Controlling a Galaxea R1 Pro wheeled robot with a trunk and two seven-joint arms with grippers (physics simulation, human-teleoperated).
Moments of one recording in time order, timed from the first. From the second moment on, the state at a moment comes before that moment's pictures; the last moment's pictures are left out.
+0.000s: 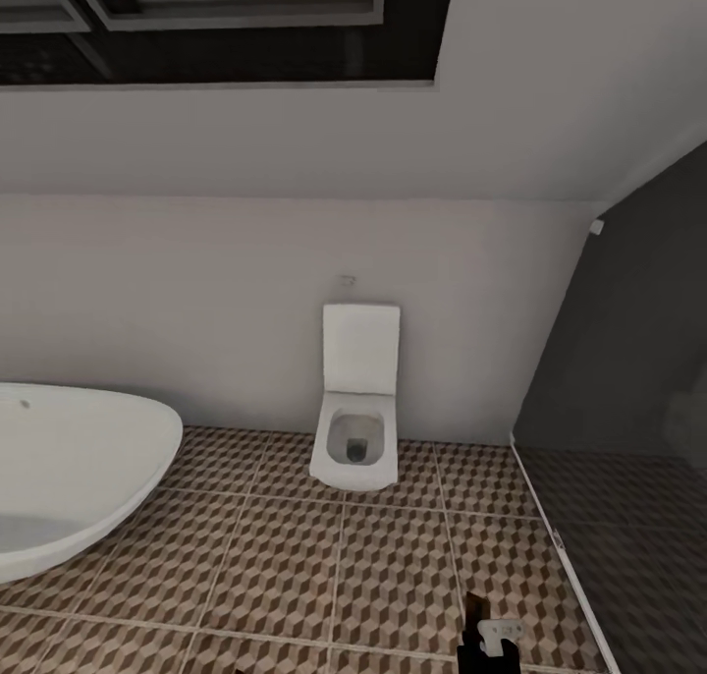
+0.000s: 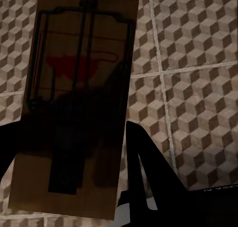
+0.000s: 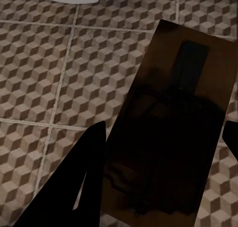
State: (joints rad) left arm -0.20 -0.02 -0.82 -0.22 0.47 -0.39 0.32; right arm -0.45 -0.01 0.32 -0.02 -0.32 -0.44 0.07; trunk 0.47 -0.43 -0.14
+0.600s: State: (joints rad) left arm -0.20 -0.03 -0.80 -0.29 0.47 -0.38 0.34; right arm -0.45 0.00 0.32 -0.02 -0.32 -0.45 0.07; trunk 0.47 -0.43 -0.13
